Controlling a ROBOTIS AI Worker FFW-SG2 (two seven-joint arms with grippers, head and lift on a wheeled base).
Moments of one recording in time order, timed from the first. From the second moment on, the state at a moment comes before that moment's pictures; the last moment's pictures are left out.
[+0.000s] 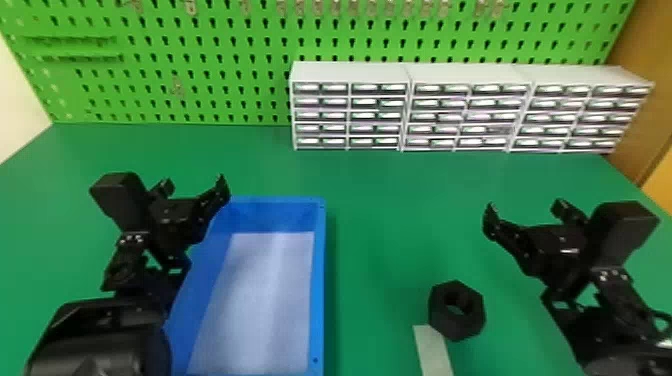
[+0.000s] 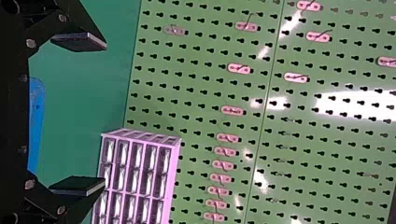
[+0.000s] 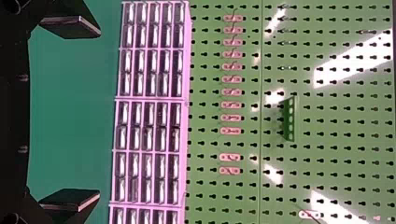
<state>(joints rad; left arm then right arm) 0.00 0.02 0.09 -1.70 0.18 0.11 -0.12 0.14 -0.06 -0.13 -1.89 -0.07 0.14 0.17</state>
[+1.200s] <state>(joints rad) -0.01 0.02 0.09 -1.70 0.18 0.11 -0.12 0.12 -0.05 -0.12 -1.89 -0.09 0.14 0.17</state>
